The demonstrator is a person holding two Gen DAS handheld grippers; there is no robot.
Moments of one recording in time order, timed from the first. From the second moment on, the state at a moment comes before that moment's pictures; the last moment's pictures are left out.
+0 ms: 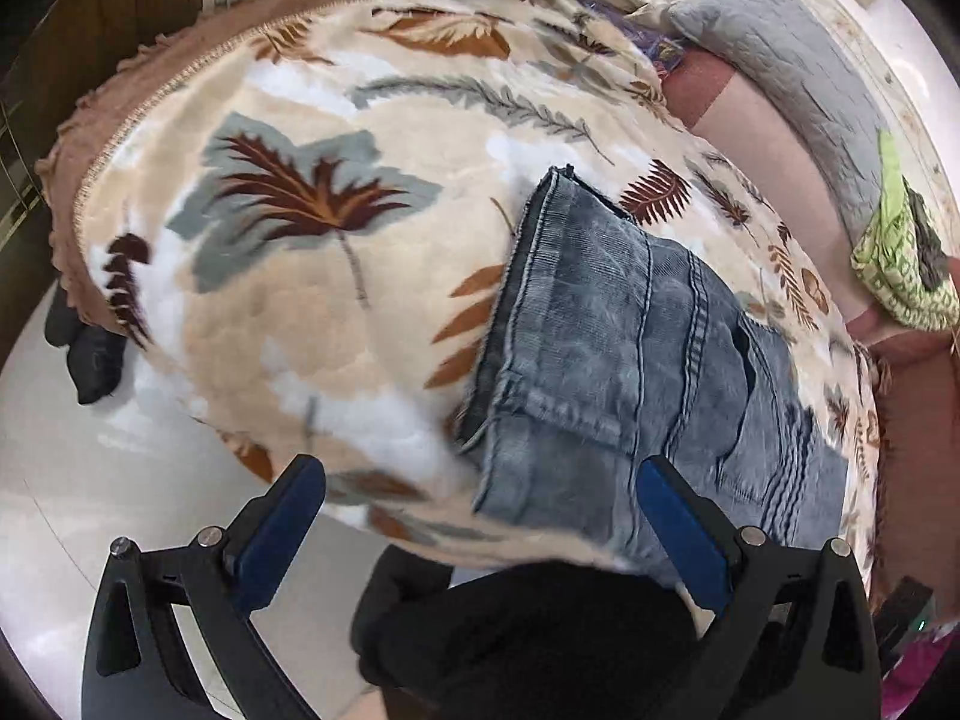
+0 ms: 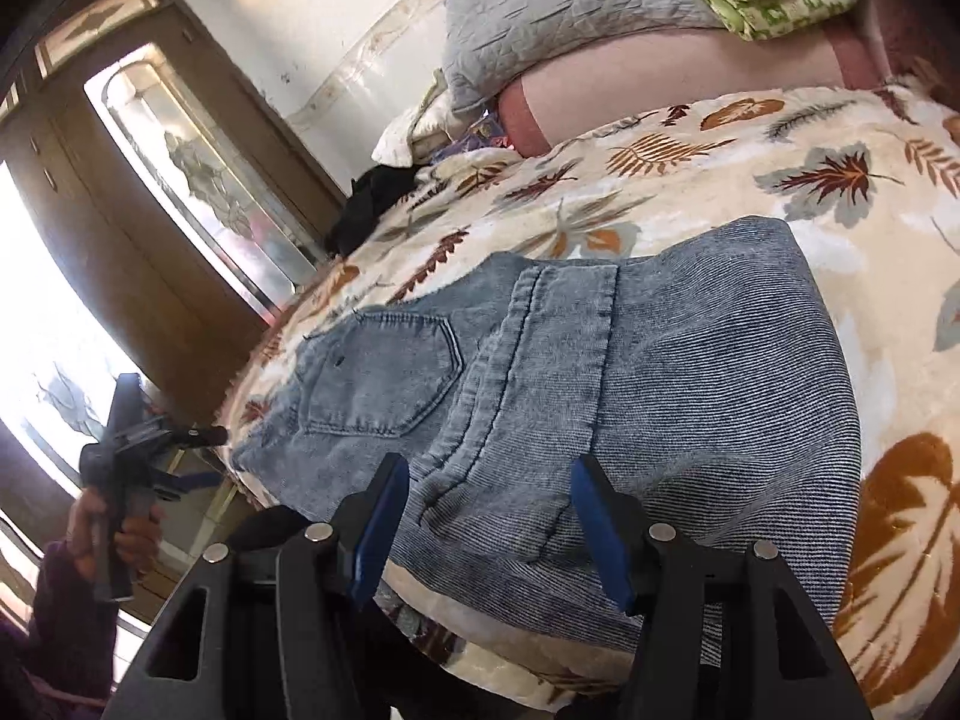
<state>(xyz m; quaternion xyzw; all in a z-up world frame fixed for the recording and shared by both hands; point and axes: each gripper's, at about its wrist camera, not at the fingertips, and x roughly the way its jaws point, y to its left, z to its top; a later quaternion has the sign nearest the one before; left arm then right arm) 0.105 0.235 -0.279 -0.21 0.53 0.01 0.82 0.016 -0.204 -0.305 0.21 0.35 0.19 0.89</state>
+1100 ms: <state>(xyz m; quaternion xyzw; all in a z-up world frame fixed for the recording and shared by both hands) 0.167 0.217 -0.303 -0.25 0.58 -0.04 0.78 0.025 -0.222 -0.312 0.27 0.35 0.20 0.87</state>
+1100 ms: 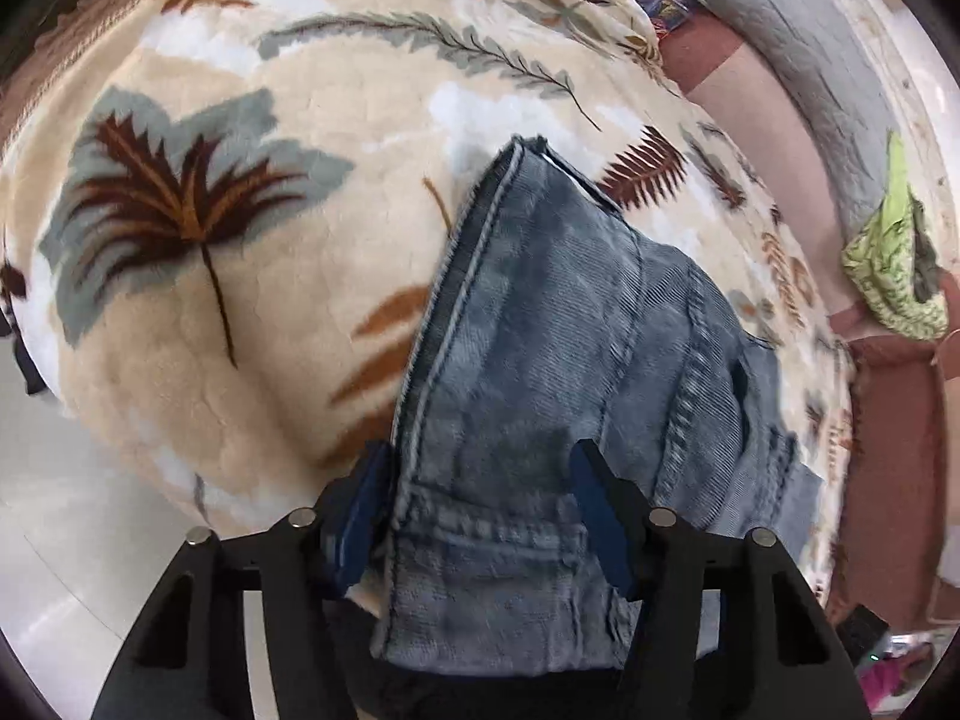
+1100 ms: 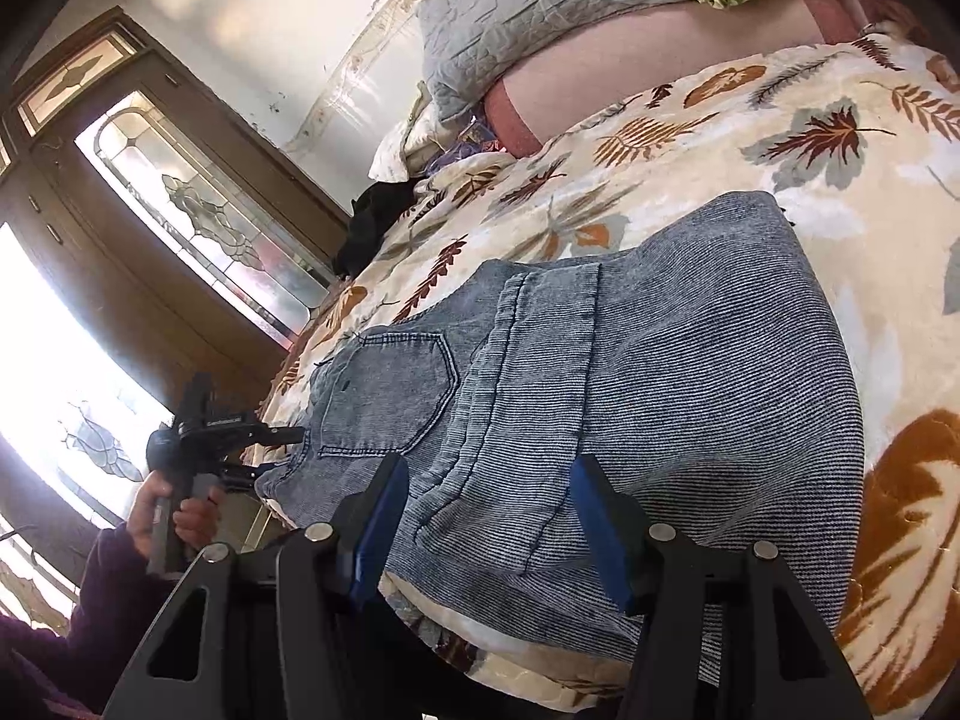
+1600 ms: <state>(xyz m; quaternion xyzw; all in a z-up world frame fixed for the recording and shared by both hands) 0.173 0.198 -0.301 -0.16 0.57 -0.02 0.80 0.025 -0.223 -0.313 0.27 0.35 0.20 0.87</state>
